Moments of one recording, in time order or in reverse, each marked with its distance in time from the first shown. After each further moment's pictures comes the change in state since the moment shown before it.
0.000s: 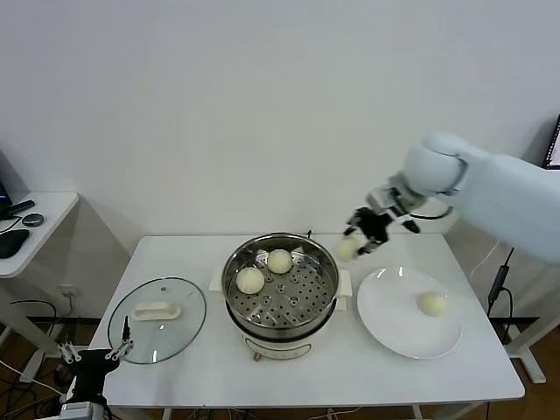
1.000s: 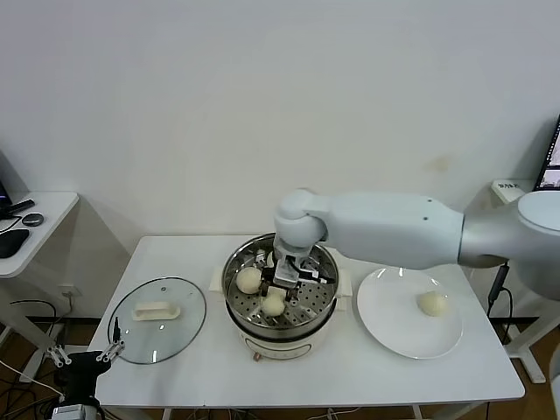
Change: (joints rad) left arm 0.005 -0.017 -0.029 0.005 -0.009 -0.012 -0.011; right arm -0.065 0.424 -0.192 -0.068 -0.265 0.373 0.092
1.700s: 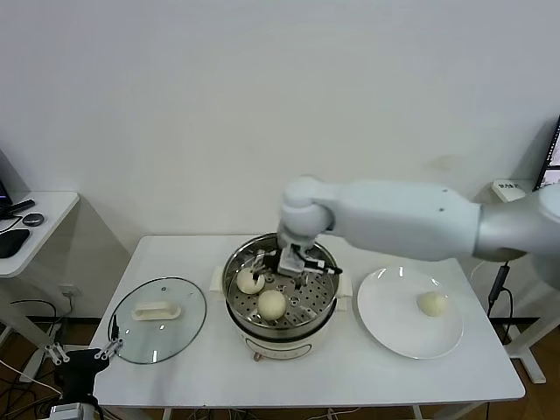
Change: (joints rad) left arm -0.006 0.015 -0.004 -0.002 -0.003 -0.007 -0.001; right arm 0.077 -0.089 0.031 0.060 0.027 -0.043 0.019
